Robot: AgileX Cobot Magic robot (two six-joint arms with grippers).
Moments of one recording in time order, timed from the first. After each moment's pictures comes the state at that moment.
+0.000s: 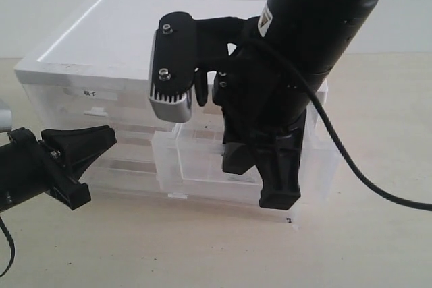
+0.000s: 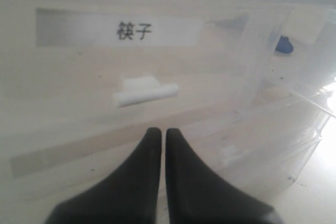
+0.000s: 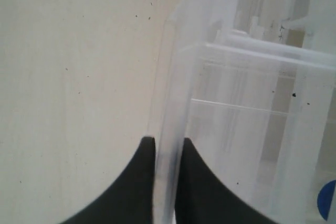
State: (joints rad) left arm -0.09 1.67 -0.25 0.68 -1.22 -0.31; right arm 0.85 1.52 -1.33 0.16 1.15 -0.89
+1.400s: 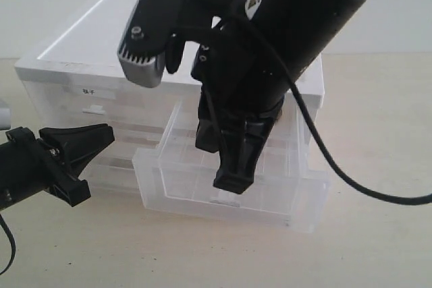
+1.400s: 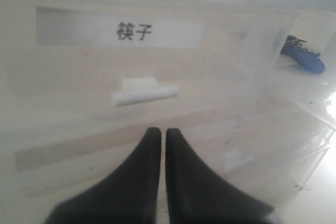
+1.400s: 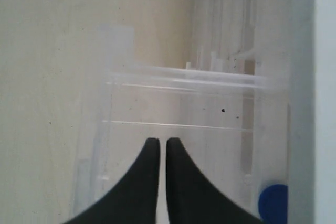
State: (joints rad) left arm -0.09 1.67 -0.25 0.67 -1.22 -0.31; right arm 0.86 1.51 -1.33 0.16 1.02 -0.73
